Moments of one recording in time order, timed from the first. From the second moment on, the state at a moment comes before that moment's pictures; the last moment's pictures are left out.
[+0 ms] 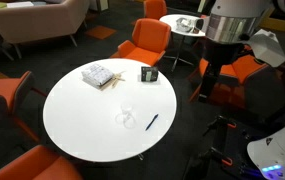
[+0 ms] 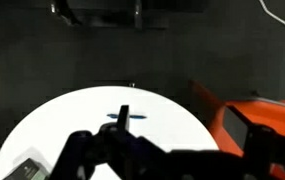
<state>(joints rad) 0.10 -0.44 0.15 -2.38 0.14 1.85 0.18</state>
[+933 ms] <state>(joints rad) 0.02 -0.38 0.15 -2.46 0.12 2.12 0.50</state>
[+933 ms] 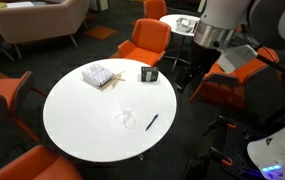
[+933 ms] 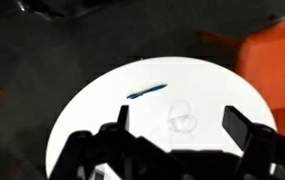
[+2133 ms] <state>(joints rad) 0.02 0.30 -0.07 -2.39 -0.07 2.70 1.42</state>
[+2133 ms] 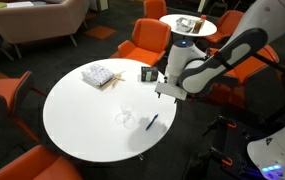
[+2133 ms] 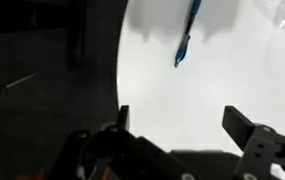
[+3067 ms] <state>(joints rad) 0.20 0.64 -0.13 -2.17 0.04 2.75 1.63</state>
